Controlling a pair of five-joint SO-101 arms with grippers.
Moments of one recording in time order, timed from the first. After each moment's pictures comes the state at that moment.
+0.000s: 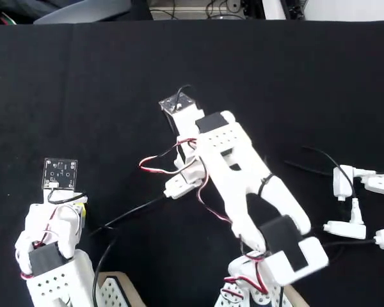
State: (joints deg) left arm -28.0 -101.6 93.0 69.6 -26.8; right arm -23.9 -2.2 23.3 75.8 7.3
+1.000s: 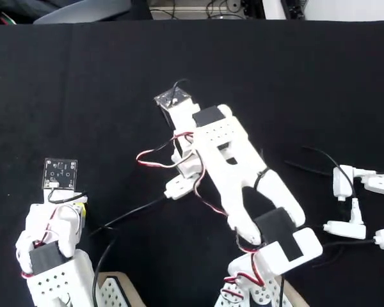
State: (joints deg) left arm -28.1 -101.6 94.1 68.0 -26.8; right arm -24.9 2.9 18.6 76.0 8.2
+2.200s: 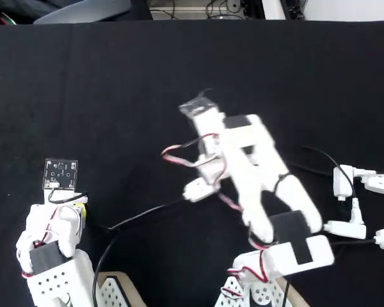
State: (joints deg) left arm -28.1 -101.6 94.5 68.0 -26.8; right arm -10.7 1.7 29.5 70.1 18.8
